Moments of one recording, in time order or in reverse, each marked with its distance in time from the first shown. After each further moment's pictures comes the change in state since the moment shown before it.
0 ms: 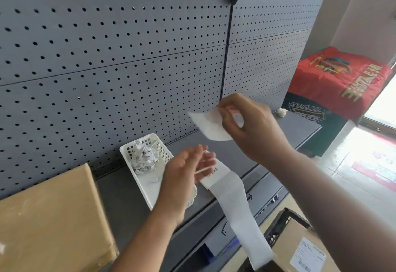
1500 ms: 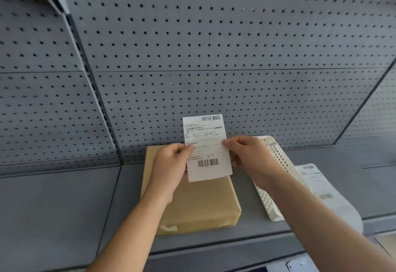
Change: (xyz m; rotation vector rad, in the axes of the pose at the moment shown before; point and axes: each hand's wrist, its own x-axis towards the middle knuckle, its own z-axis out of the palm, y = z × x) left_hand -0.108 0.070 -0.255 0.322 0.674 0.020; right_hand -0.002 -0.182 0.212 0.910 -0.647 0.708
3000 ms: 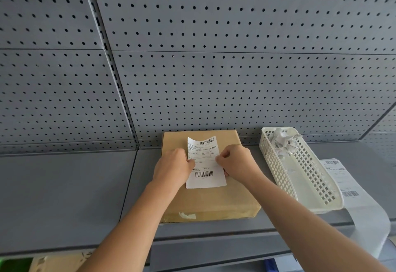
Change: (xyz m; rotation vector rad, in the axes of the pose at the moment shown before) left_hand 0.036 -0.060 -0.037 1.010 -0.035 -0.010; right_hand 0.028 0.055 0.071 -0.698 0.038 0.047
